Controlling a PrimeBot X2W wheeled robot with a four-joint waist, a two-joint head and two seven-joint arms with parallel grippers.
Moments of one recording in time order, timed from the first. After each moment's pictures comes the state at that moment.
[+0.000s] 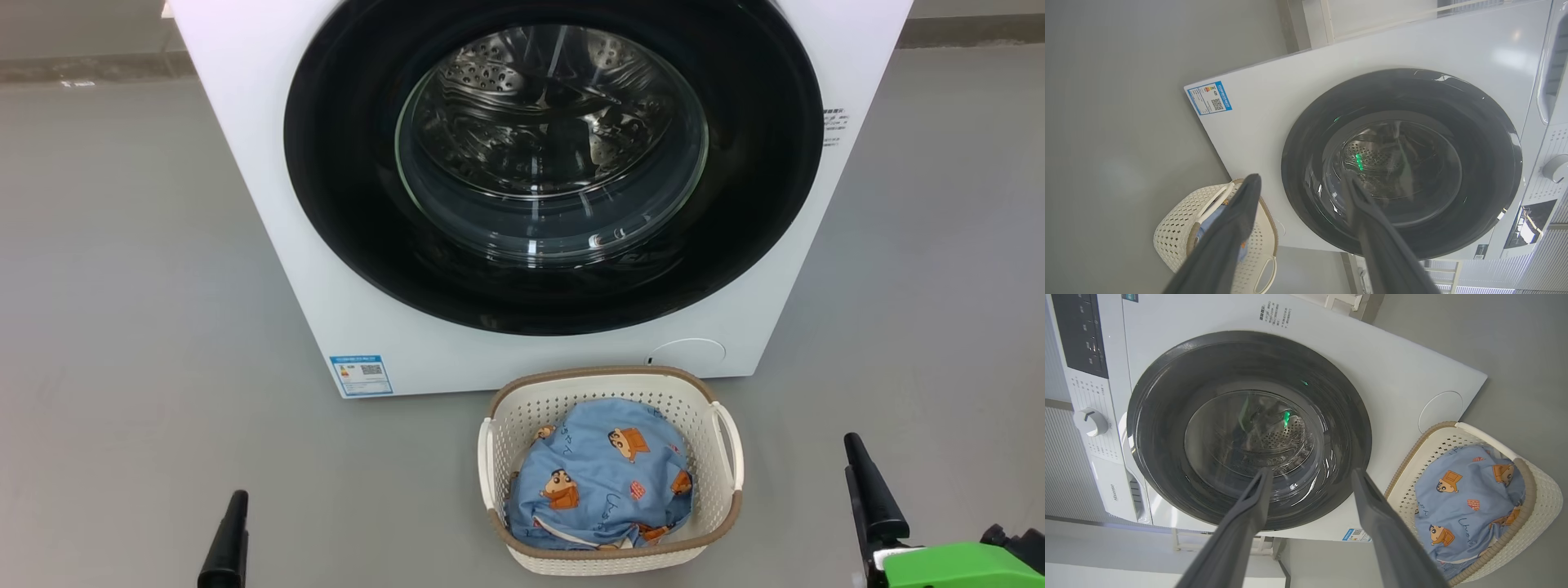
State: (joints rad) left arm 0.00 0.01 0.07 0.30 -1.44 -0.12 0.02; right arm -0.01 -0.03 -0.11 0.26 1.37 0.13 0.01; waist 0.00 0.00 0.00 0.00
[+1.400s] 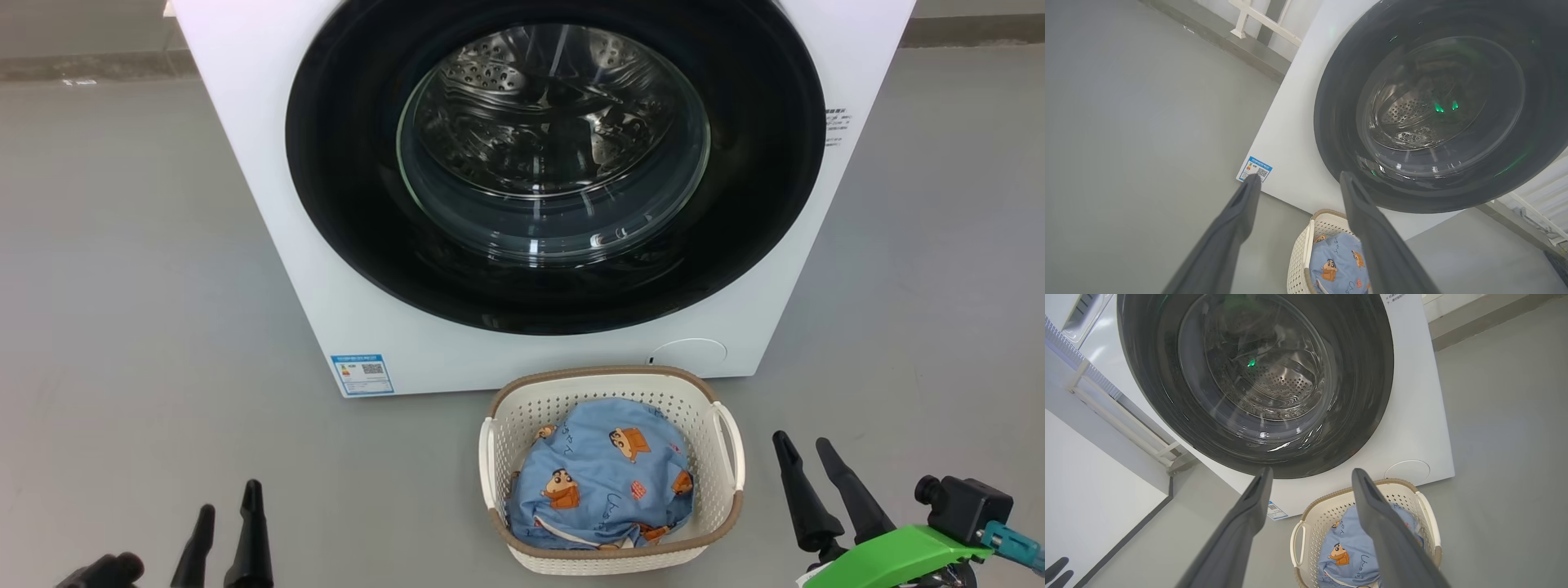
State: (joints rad) left arm 0.04 0.02 0.04 0.19 -0.66 -0.11 -0.11; right arm -0.01 -0.11 0.05 0.20 0.66 0.13 -0.11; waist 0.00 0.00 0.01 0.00
